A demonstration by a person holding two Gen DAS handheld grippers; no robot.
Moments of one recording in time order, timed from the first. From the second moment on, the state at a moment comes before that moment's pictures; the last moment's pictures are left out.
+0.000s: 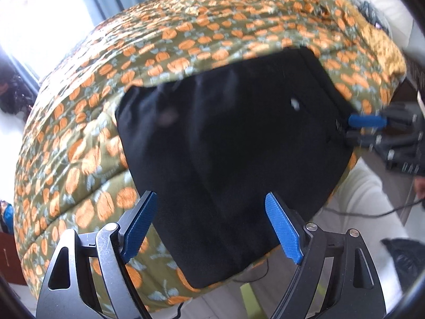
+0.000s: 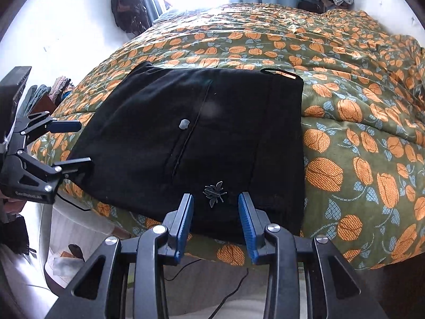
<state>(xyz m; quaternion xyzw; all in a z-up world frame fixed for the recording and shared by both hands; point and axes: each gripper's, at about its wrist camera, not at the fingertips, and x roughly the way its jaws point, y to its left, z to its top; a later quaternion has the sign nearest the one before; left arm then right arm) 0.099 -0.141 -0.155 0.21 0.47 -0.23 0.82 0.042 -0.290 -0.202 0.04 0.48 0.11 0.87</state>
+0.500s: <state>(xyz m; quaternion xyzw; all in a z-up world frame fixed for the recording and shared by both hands) 0.241 -0.136 -0.203 0.16 0.53 -0.15 0.82 0.041 -0.288 -0.203 0.06 0.47 0.09 0.88</state>
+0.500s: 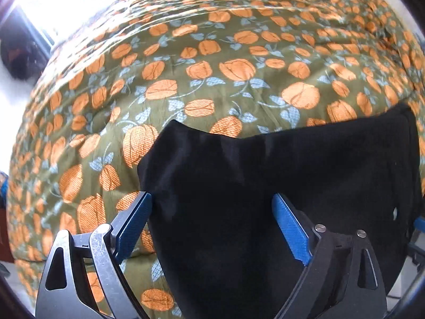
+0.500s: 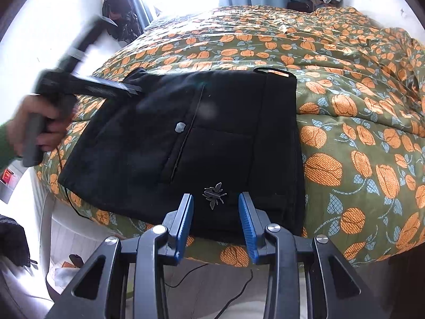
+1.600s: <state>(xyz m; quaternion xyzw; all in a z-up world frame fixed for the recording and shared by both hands) 0.155 -0.050 -0.215 -0.09 0.63 -0.24 0.74 0.101 -0.378 -0.237 0.26 0.54 0.16 0.79</state>
